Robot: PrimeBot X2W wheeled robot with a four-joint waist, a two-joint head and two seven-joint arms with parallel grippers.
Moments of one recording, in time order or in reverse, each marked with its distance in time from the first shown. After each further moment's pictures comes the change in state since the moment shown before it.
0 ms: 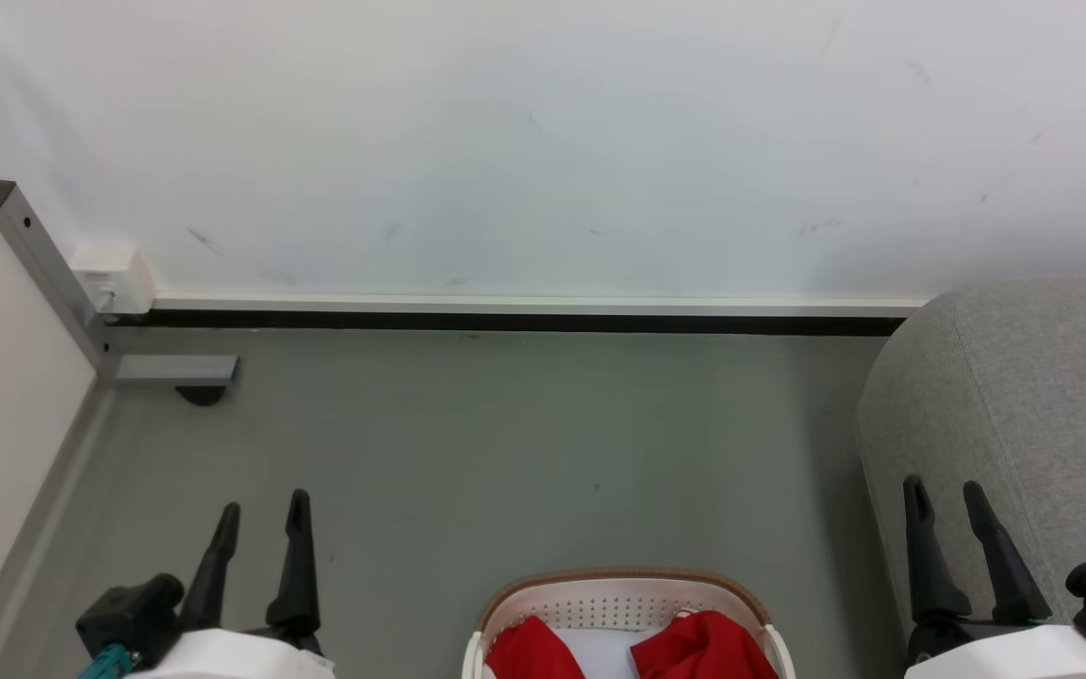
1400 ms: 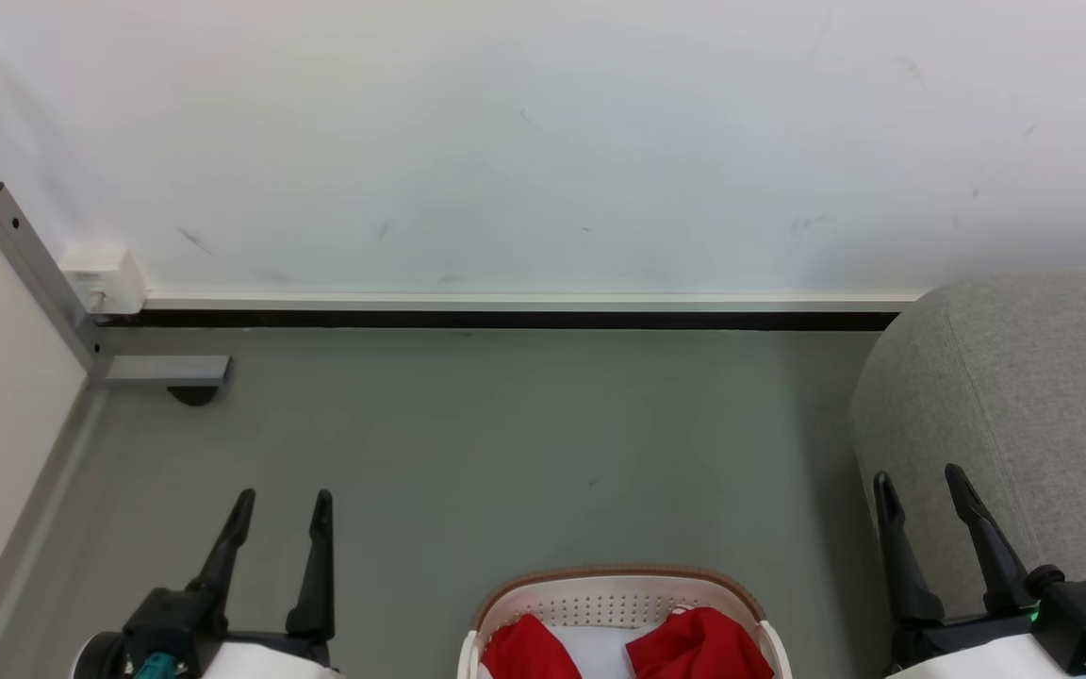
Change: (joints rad) left arm 0.000 -0.021 0.030 0.006 0.292 -0.035 -0.078; right arm -0.002 0.009 0.016 -0.018 -0.270 0.000 -0.077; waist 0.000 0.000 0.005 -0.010
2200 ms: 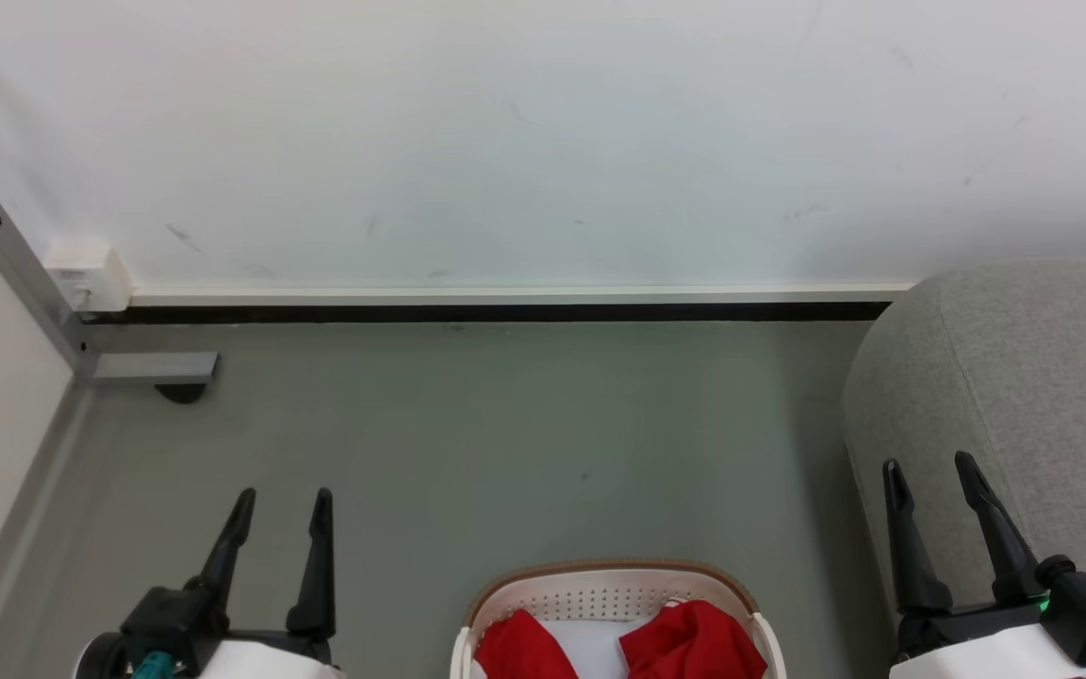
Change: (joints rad) left arm -0.003 0.000 -0.005 0.003 -0.021 -0.001 0.000; right arm -0.014 -0.004 -0.013 -0.007 -0.002 0.000 0.000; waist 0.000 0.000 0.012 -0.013
